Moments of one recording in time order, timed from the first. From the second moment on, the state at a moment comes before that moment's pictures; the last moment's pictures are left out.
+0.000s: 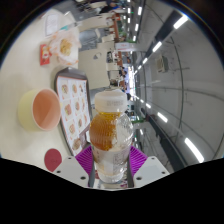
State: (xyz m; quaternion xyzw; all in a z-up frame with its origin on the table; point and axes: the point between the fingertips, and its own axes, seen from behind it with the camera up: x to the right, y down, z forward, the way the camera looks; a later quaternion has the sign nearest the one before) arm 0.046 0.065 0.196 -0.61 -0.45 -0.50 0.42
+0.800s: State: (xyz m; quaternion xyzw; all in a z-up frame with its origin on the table) arm 0.090 0.059 0.072 -0.85 -0.06 0.02 0.52
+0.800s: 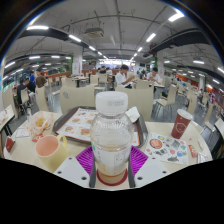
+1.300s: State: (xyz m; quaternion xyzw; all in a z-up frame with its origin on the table) arm 0.102 0.022 0.062 -0.88 -0.05 0.01 0.48
